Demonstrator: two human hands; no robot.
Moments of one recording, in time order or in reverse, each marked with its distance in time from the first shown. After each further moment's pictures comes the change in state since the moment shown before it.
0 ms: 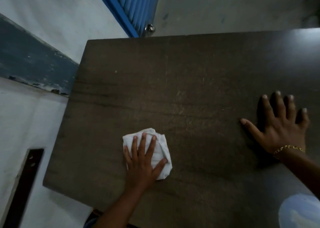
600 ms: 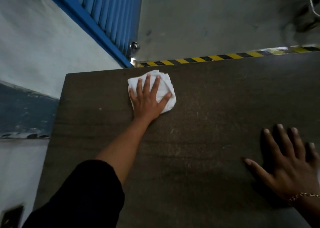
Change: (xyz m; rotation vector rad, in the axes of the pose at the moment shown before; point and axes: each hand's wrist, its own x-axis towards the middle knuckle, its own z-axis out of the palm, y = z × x) left_hand 0.362 0.027 -0.068 -0.071 0.125 0.048; right_hand 0.011 0.001 0.001 -0.081 -0.053 0.103
